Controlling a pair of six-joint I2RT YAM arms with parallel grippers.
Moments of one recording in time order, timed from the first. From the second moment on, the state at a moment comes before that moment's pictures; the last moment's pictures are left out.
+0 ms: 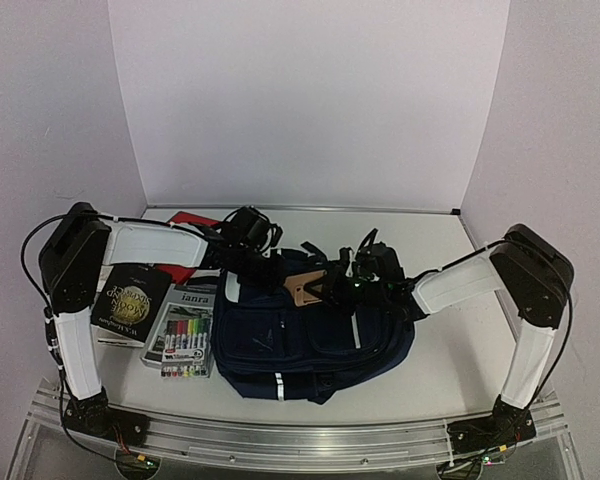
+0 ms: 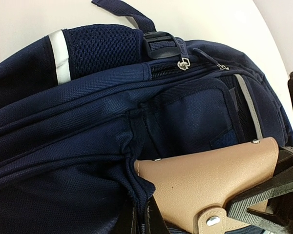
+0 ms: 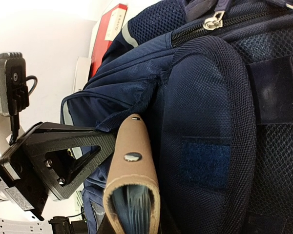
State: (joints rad) left arm -0.79 1.92 1.33 -0.25 0.11 -0.53; right arm 0.77 1.89 0.92 0.50 -0.27 1.10
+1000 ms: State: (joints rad) left arm -0.80 1.92 1.36 -0.17 0.30 -0.50; right arm 0.80 1.69 0.85 0.31 -0.17 0.96
